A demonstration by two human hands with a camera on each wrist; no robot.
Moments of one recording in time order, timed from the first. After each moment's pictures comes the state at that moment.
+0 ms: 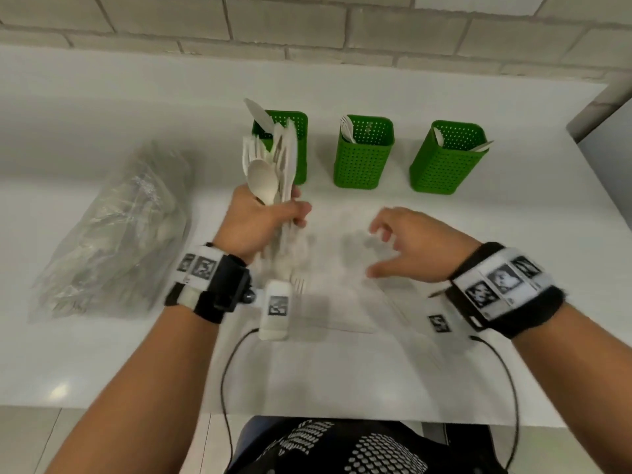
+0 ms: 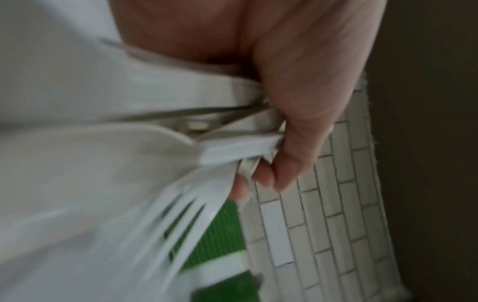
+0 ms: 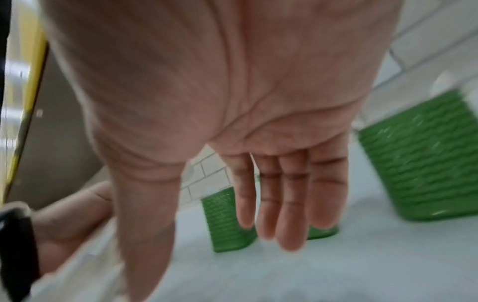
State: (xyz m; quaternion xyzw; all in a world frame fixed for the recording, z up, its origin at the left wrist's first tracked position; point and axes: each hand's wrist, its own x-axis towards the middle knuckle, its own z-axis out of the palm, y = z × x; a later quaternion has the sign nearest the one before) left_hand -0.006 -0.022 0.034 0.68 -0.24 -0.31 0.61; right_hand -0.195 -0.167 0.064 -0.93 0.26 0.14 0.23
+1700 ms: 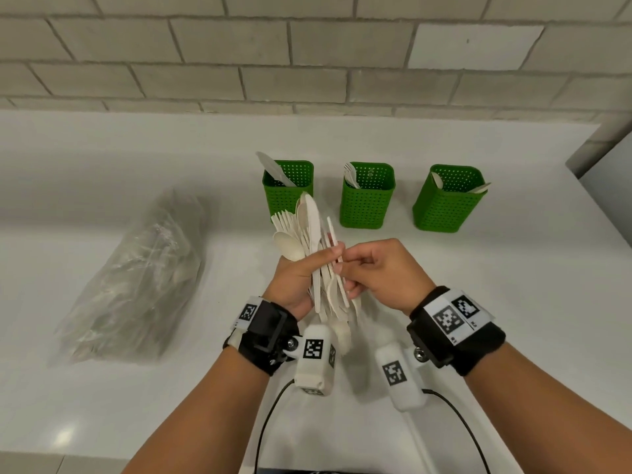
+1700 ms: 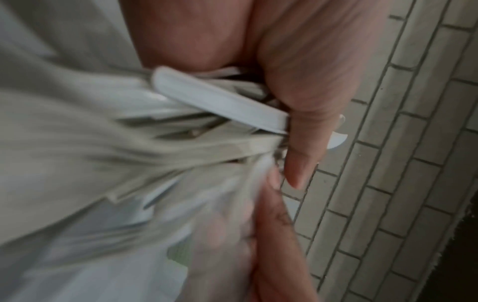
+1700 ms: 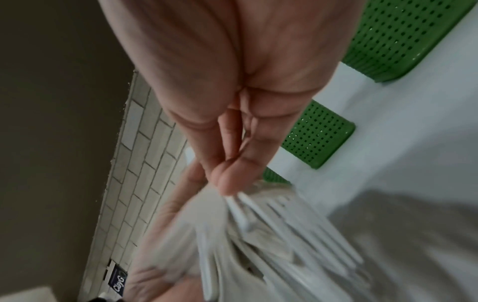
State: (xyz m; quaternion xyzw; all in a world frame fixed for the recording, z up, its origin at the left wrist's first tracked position) left_hand -0.039 -0.052 0.000 0.43 -0.12 -0.51 0.74; right_hand -0.157 -0.147 0.040 -0.72 0.29 -0.11 0.63
